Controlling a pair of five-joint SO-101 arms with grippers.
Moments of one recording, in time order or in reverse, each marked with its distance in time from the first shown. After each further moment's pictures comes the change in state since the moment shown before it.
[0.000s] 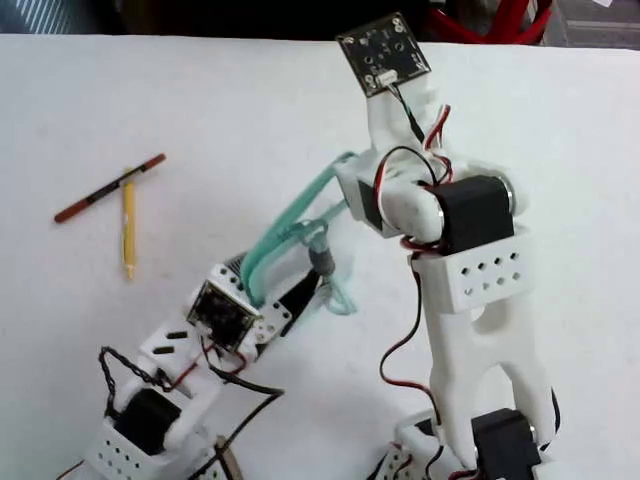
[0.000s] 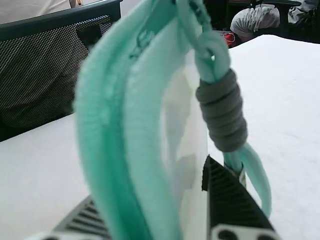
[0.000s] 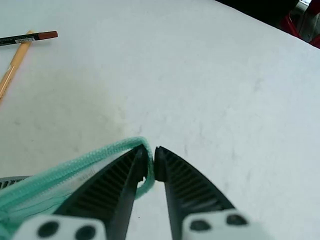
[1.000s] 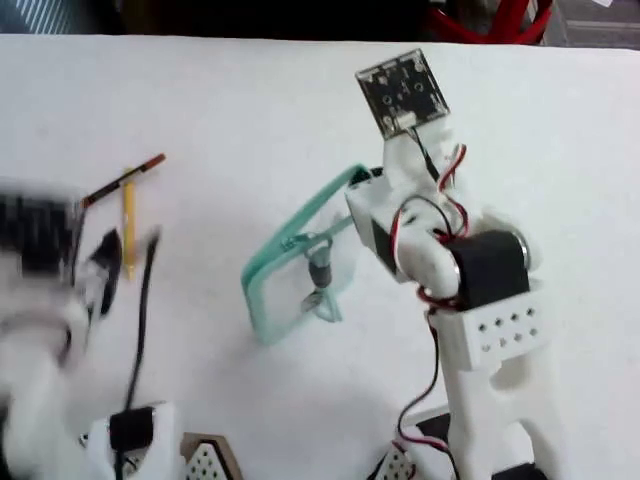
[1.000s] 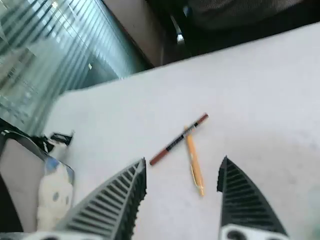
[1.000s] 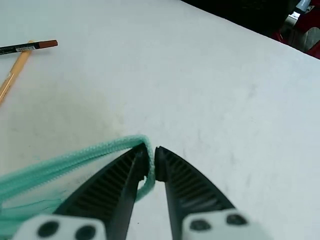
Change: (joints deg) left arm -46.7 50.6 -93.9 63.0 -17.6; right arm 0.1 -17.3 24.2 -10.4 -0.2
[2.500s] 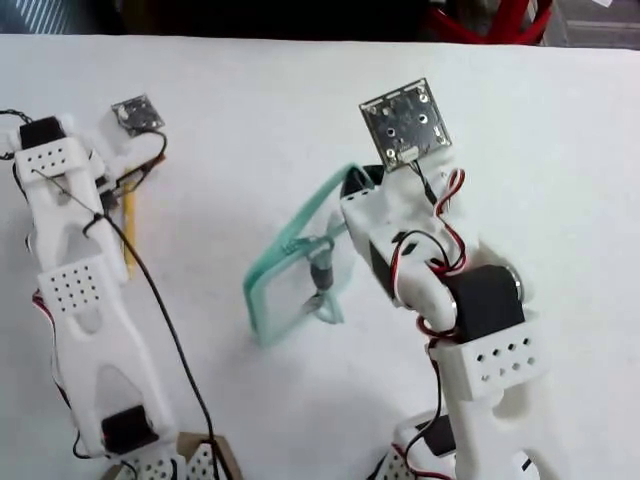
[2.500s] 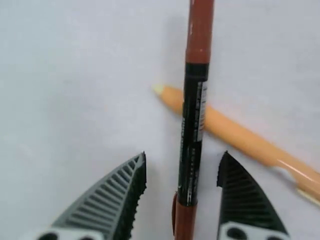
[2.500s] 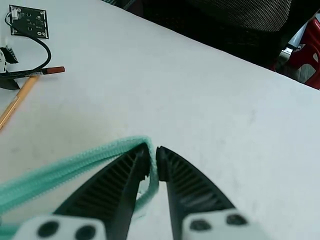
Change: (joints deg) left arm -8.4 121.2 -67.3 -14.1 -50.3; right arm -1.9 -6.0 13.5 -11.7 -0.1
